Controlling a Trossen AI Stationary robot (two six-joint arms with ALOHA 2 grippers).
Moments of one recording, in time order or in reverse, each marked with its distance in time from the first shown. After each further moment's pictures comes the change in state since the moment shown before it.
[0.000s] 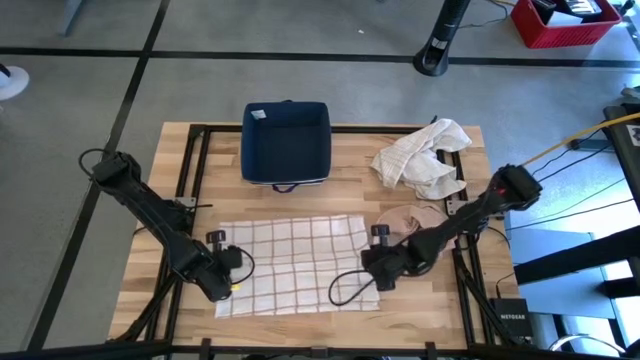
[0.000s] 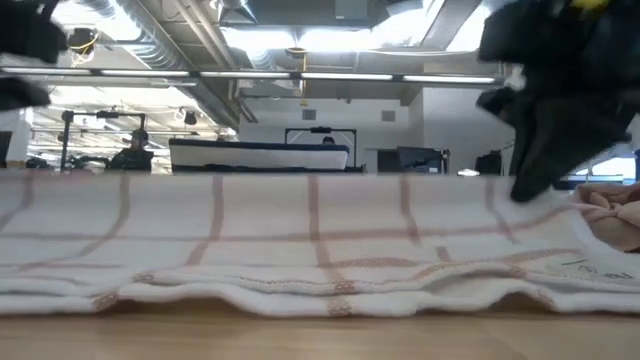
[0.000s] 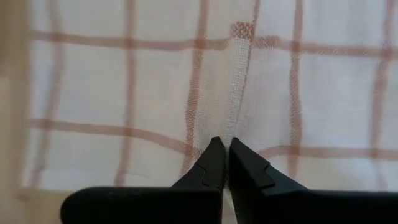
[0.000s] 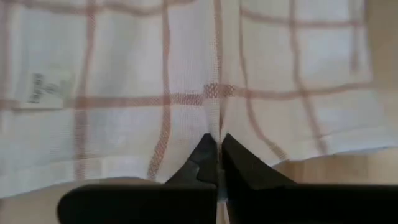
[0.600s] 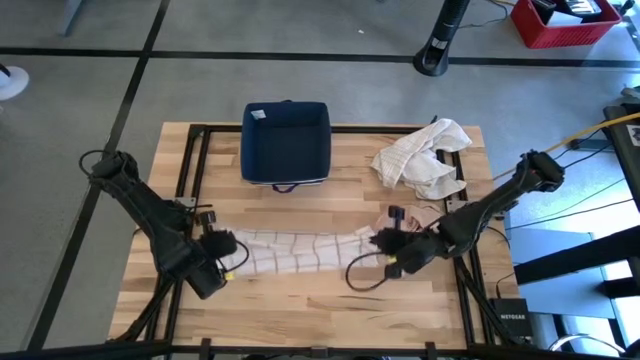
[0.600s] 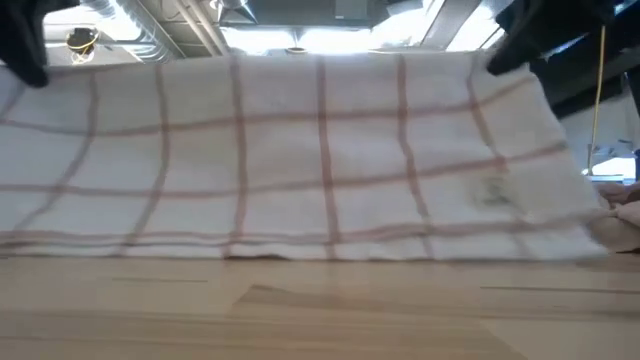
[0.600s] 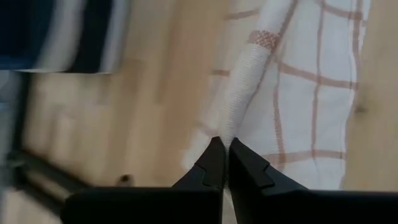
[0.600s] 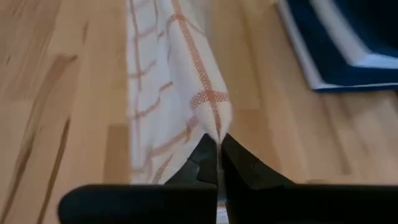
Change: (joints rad) left arm 0.002 -0.009 0.296 -0.532 -0.255 -0.065; right arm 0.023 -0.313 0.003 -0.047 0.215 0.033
